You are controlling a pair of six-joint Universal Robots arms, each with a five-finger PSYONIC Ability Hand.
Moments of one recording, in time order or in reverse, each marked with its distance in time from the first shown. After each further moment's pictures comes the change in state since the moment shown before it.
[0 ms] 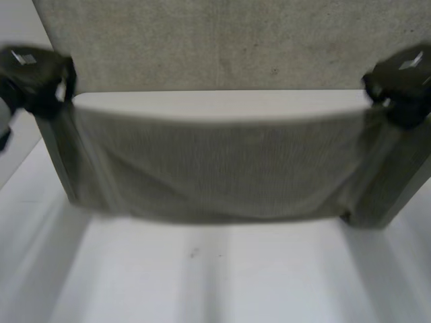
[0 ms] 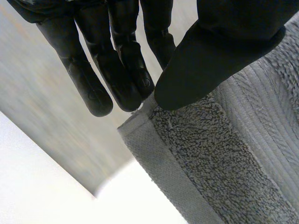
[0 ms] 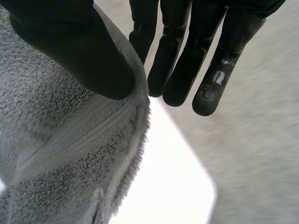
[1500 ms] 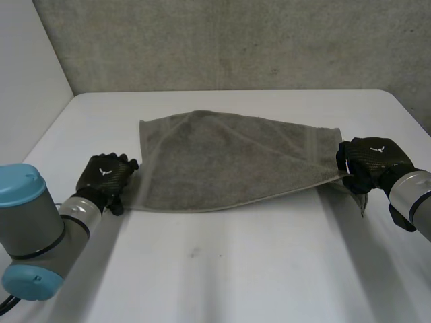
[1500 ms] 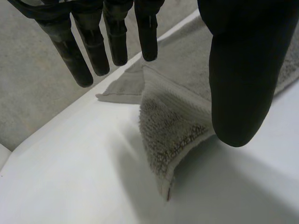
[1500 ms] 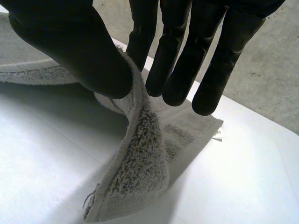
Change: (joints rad) left arm -0.084 -0.371 -0.507 0.742 -0.028 0.009; right arm -0.043 0.048 0.653 -0.700 -0.034 0.462; left_hand -0.800 -0.832 -0.830 -0.832 -0.823; right_hand 0.000 0.000 -0.001 0.000 -0.001
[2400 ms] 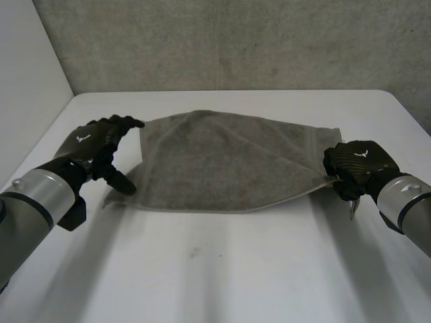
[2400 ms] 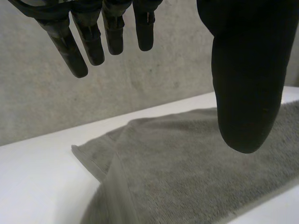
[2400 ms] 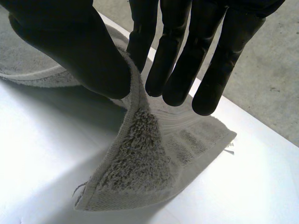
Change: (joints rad) left arm -0.015 0.393 0.041 -0.354 0.083 -0.473; right arm 0.054 0.002 0.010 -0.002 -0.007 -0.106; left_hand -0.119 -0.126 -0.125 -0.126 -0.128; right_hand 0.000 0.000 0.000 0.000 0.000
